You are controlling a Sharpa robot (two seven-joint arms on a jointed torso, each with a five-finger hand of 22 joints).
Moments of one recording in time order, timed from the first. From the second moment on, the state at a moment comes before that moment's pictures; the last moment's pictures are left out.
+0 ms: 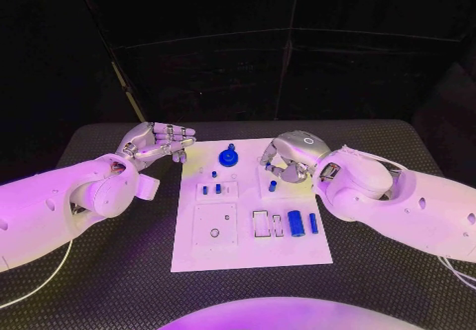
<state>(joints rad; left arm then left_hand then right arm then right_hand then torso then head) 1.09 -0.94 0.04 1.51 -0.24 -0.23 0.34 1.46 -0.15 0.36 0.09 0.15 1.02 0.17 0.09 0.07 1.10 0.11 0.14 0.07 1.23 0.02 0.89 0.51 0.17 1.20 0.11 0.44 0.94 0.96 -0.86 0.21 1.75 -1.86 -0.27 -0.26 1.50 -0.13 0.54 0.02 0.16 1.14 0.14 0.12 0.07 1.19 0.10 0.16 0.09 1.47 -0.01 1.28 1.18 0.16 1.16 0.08 1.17 0.82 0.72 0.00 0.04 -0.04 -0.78</state>
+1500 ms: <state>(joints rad) 1.09 -0.91 0.05 1.51 -0.24 -0.23 0.34 1.46 -0.15 0.36 0.09 0.15 1.02 0.18 0.09 0.07 1.10 0.11 0.15 0.07 1.23 0.02 0.89 0.51 0.17 1.20 0.12 0.44 0.94 0.83 -0.67 0.12 1.70 -1.83 -0.29 -0.16 1.49 -0.13 0.54 0.01 0.16 1.14 0.14 0.12 0.07 1.19 0.10 0.15 0.09 1.47 -0.01 1.29 1.18 0.16 1.16 0.08 1.17 0.81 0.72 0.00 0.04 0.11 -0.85</state>
